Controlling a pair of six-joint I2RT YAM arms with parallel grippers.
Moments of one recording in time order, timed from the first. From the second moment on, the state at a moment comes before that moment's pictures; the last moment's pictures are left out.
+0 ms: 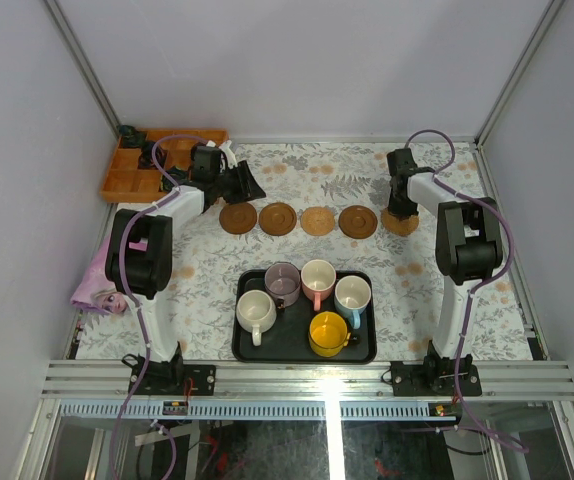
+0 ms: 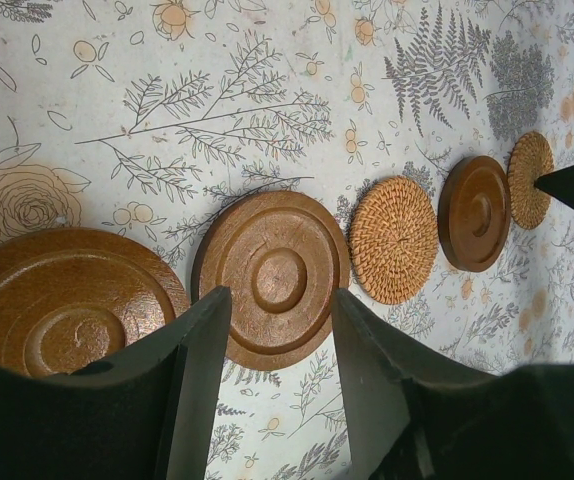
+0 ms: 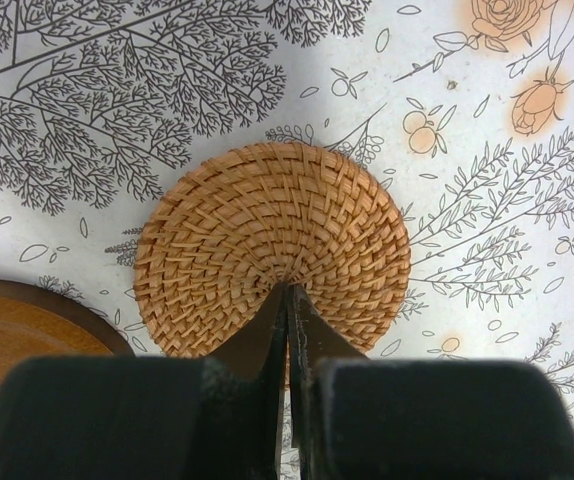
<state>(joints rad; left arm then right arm) -0.15 1.94 1.32 -0.05 0.48 -0.47 0.14 2.07 1.48 -0.57 0.32 0.34</state>
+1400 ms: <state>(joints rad) -0.15 1.59 1.04 -0.06 0.50 -0.36 0.27 1.19 0.96 -0.54 0.12 0.32</state>
